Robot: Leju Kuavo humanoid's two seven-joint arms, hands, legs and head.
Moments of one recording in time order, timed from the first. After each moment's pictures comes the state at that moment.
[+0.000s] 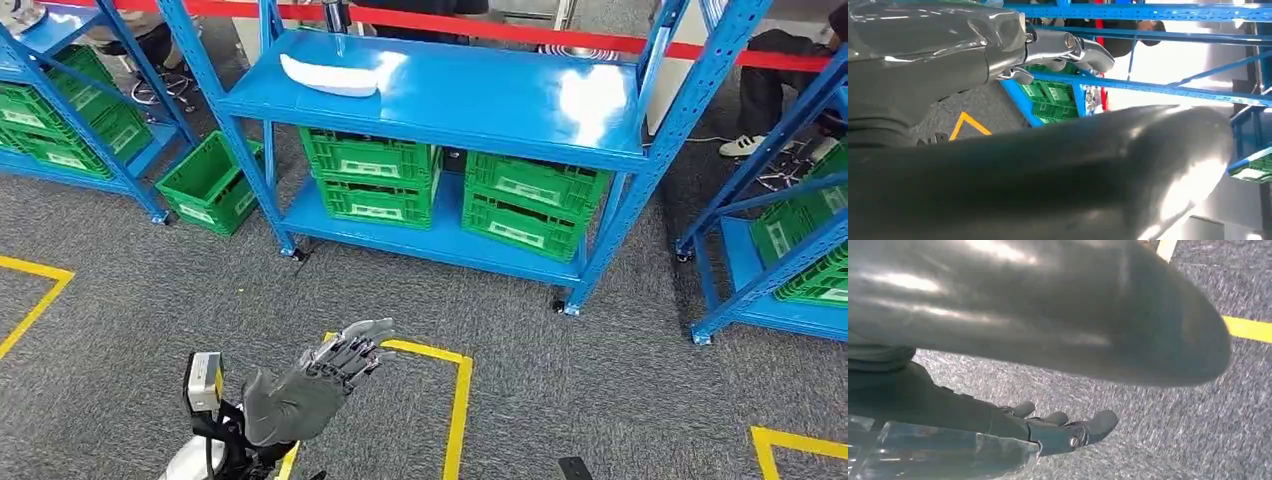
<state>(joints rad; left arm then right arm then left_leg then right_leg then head) -0.03 0.19 -0.59 -1.62 0.57 -0.60 -0.45 -0.04 -0.08 0.57 -0.23 -0.45 -0.13 0.05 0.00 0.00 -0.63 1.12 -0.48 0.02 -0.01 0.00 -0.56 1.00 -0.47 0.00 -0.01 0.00</state>
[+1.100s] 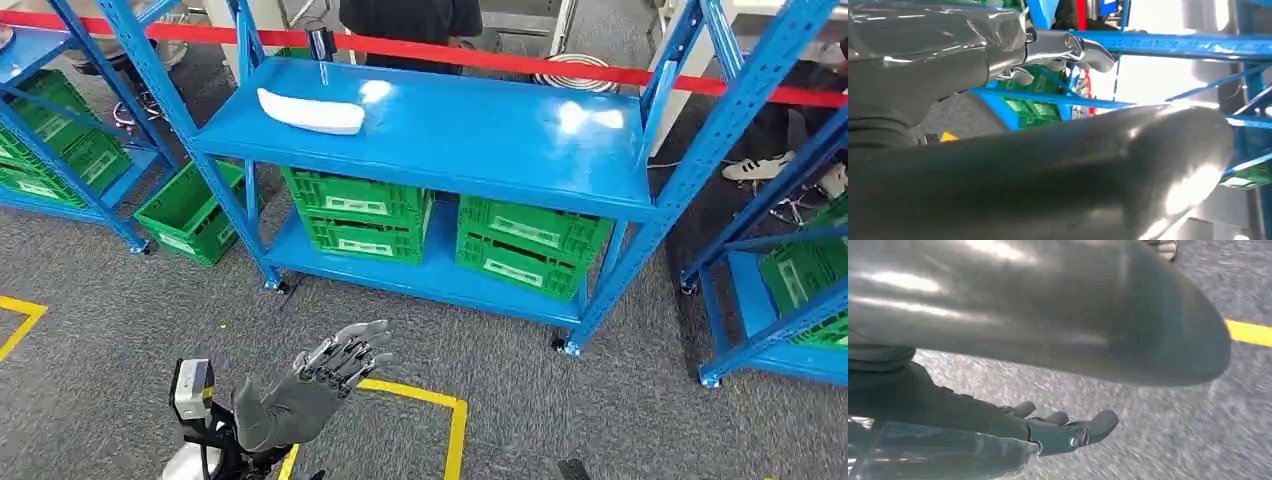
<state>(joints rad) -0.01 0.20 -0.58 -1.64 0.56 -0.61 -0.48 -0.03 -0.08 0.58 -0.23 -0.46 -0.11 0.07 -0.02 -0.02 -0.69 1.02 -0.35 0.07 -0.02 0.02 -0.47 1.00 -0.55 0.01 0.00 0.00</state>
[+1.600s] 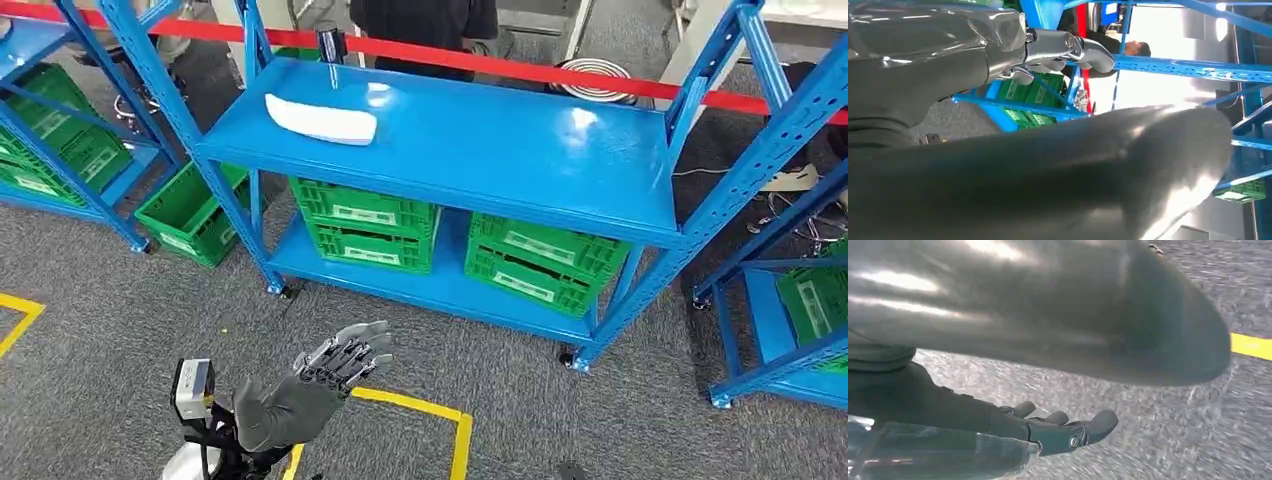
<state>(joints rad) -0.02 0.19 -0.58 -1.64 0.55 -0.61 -0.49 -0.03 -0.08 0.59 -0.23 -0.46 -0.10 0.07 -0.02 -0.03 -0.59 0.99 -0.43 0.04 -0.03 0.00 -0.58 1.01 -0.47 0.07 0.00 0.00</state>
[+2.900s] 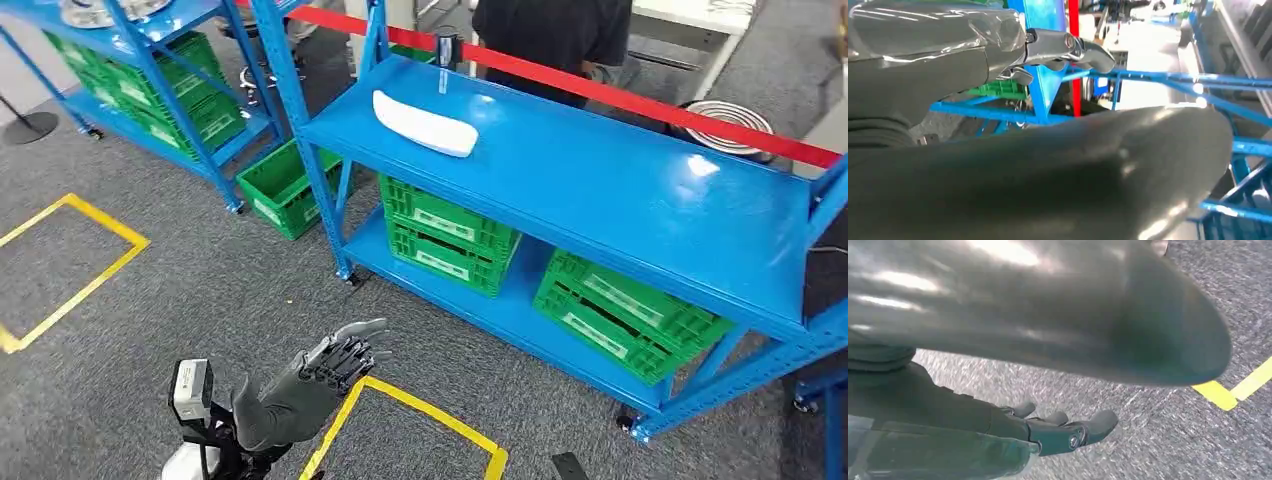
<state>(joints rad) -0.02 0.19 -0.58 -1.64 0.54 -0.61 -0.49 -0.05 -0.09 0.62 -0.23 -0.42 -0.08 0.08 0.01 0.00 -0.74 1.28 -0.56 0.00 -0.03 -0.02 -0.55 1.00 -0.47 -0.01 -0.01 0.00</state>
